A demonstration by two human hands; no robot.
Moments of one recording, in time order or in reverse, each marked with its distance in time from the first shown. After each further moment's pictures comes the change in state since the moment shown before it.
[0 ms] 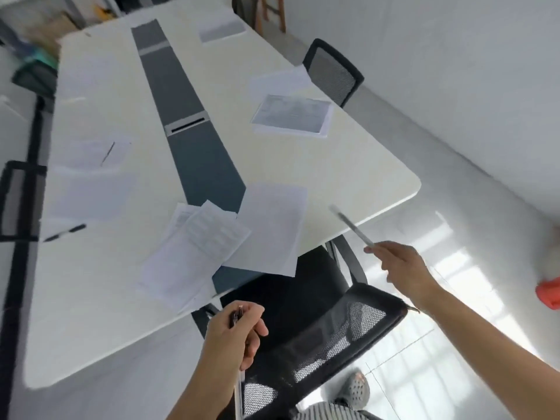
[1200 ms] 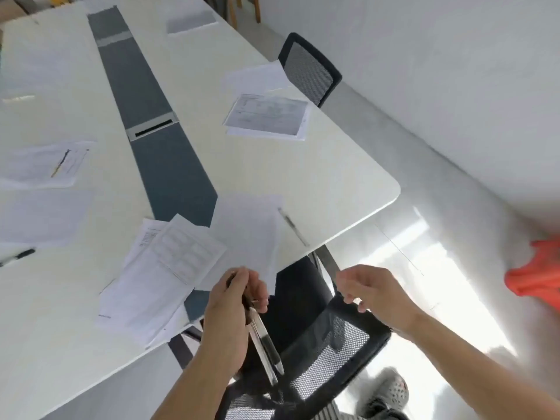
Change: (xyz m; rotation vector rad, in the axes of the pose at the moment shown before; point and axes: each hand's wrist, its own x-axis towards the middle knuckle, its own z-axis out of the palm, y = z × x) left_hand 0.072 0.053 0.048 -0.183 0.023 0.037; right_hand 0.013 0.002 0.007 0.052 -0.269 0.073
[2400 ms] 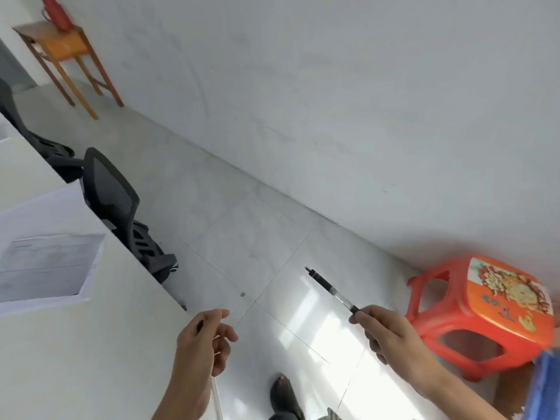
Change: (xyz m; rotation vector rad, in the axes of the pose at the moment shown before) left_hand 0.139 0.023 0.515 0.203 -0.247 -0.011; right_hand 0.065 0.048 -0.505 0.192 0.445 0.022
